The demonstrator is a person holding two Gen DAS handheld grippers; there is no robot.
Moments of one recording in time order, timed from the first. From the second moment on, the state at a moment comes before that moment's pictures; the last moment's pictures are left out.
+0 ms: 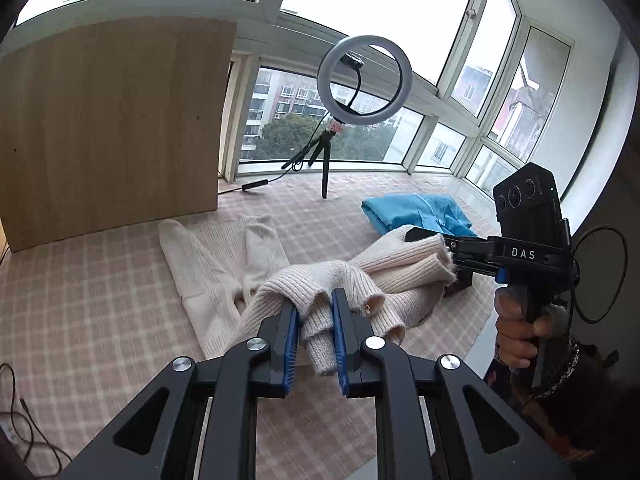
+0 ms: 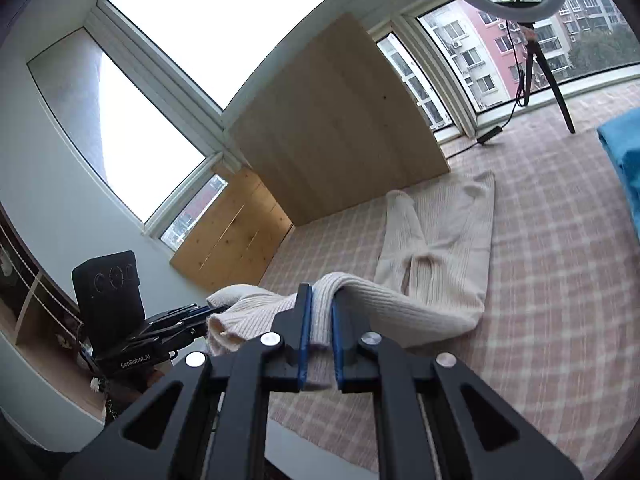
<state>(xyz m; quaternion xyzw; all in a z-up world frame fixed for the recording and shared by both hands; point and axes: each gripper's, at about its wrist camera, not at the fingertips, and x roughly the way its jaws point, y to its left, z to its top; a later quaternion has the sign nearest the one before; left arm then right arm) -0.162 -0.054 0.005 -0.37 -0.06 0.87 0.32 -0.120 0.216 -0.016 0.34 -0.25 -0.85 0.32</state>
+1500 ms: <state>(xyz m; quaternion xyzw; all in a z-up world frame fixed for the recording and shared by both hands) -0.405 -0.053 -0.170 -0.51 -0.05 0.80 0.29 -0.409 0.182 -0.207 0.50 -0.07 -0.82 0.26</state>
